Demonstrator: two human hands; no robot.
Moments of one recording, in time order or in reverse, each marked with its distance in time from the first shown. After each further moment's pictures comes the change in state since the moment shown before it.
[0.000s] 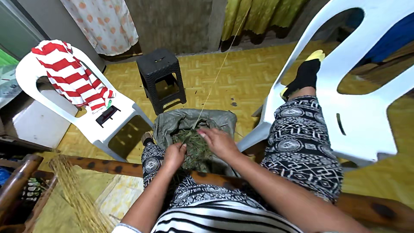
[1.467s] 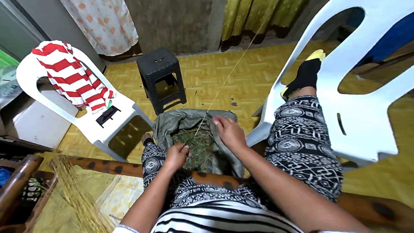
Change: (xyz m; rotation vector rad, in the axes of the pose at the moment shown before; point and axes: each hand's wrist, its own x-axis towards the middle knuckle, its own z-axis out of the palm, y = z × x) left_hand -0.001 -0.003 0.003 -0.199 -0.062 0.006; right_hand 0.018 0.027 -0.011 0.097 0.233 0.204
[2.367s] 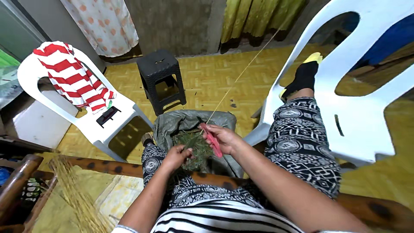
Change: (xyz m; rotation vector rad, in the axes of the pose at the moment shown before) left_hand -0.001 -0.009 -0.005 -0.167 -0.128 0.022; right_hand -0.001 -0.023 0.000 1.160 -0.448 0.562
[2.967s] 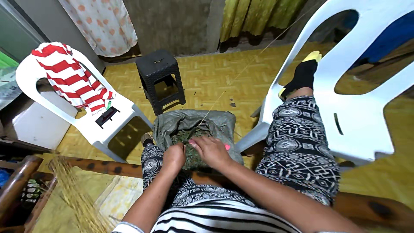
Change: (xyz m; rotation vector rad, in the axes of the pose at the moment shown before) left_hand 0.003 0.027 0.014 0.785 0.175 -0.129; right_hand -0.029 0.038 0.026 -1.531 0.054 -0.519
